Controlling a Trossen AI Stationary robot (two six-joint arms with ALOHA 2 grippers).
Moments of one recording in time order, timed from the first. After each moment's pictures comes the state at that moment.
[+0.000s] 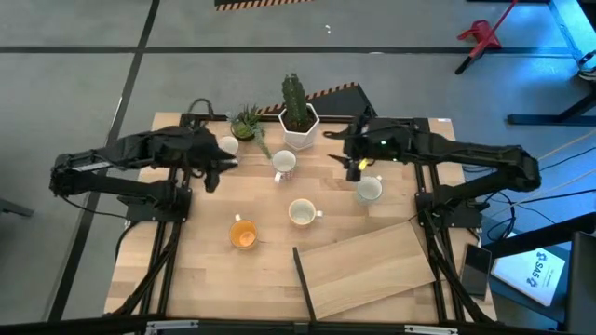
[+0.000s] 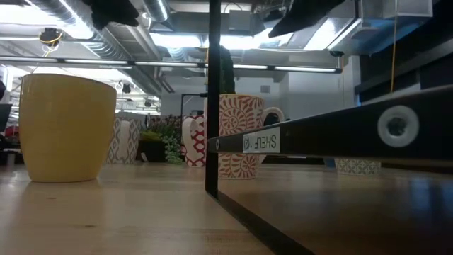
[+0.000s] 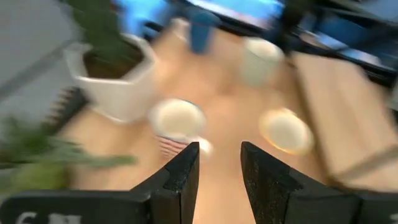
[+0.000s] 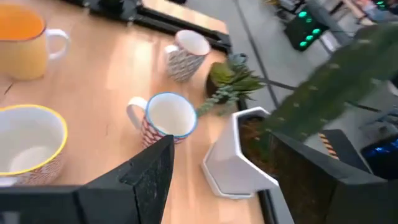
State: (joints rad) left arm 0.15 0.76 0.96 -0.73 -0.07 -0.26; right arm -0.19 1.24 1.12 -0.36 0.12 -0.42
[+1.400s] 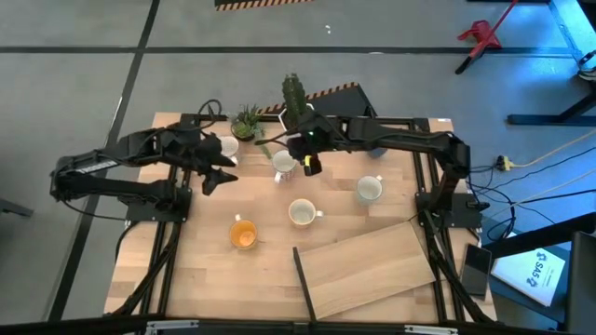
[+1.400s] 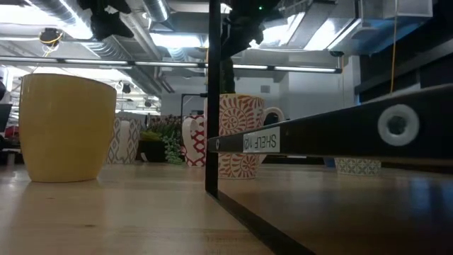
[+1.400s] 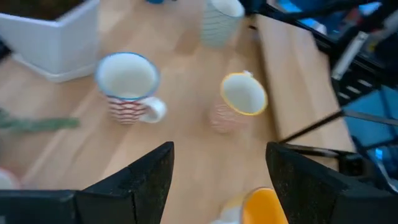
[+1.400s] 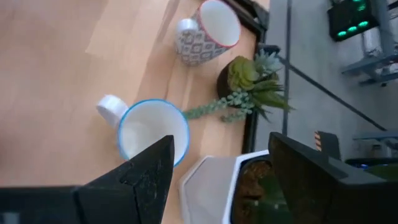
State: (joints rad) left arm 0.25 0.78 0.96 -0.82 0.15 -0.30; right arm -0.19 1.84 1.76 -0.66 0.14 -0.67
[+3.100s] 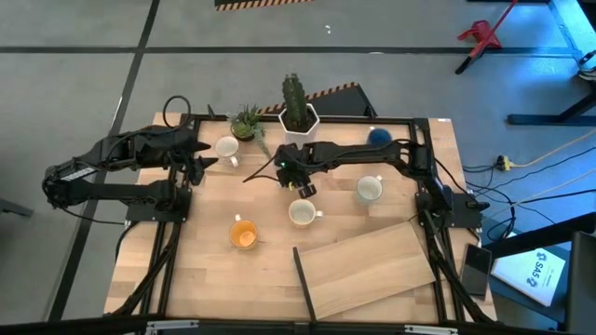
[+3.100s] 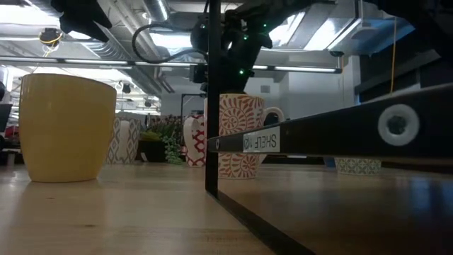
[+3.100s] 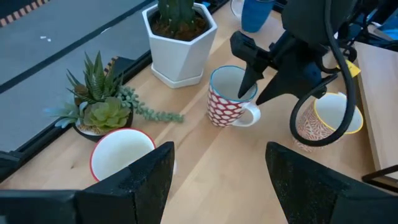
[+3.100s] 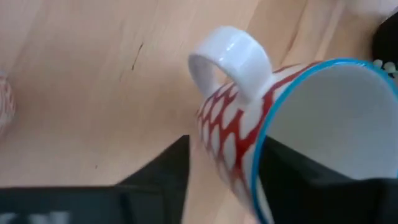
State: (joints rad) left arm 0.25 0.60 0.96 -0.98 -0.22 -0.31; right arm -0.15 2.16 1.76 -0.73 0.10 -0.66
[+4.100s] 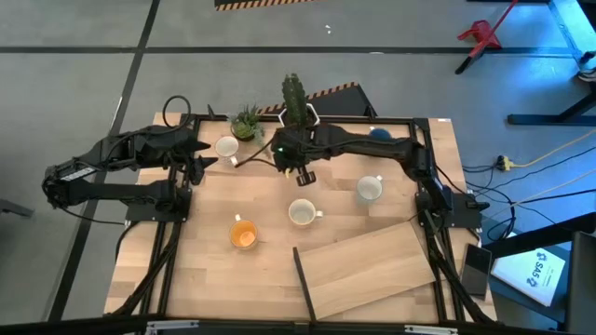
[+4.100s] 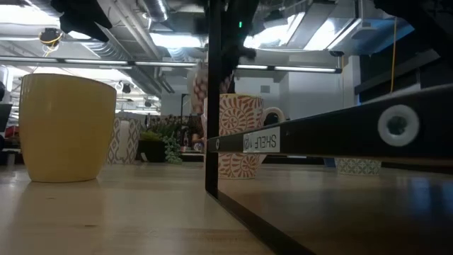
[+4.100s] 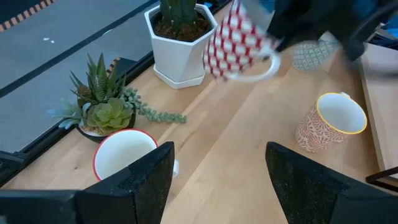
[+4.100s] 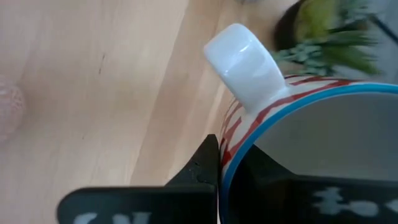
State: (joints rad) left arm 0.25 0.60 0.96 -0.98 -0.23 -0.30; right arm -0.13 2.16 2.18 -1.12 0.23 -0.59
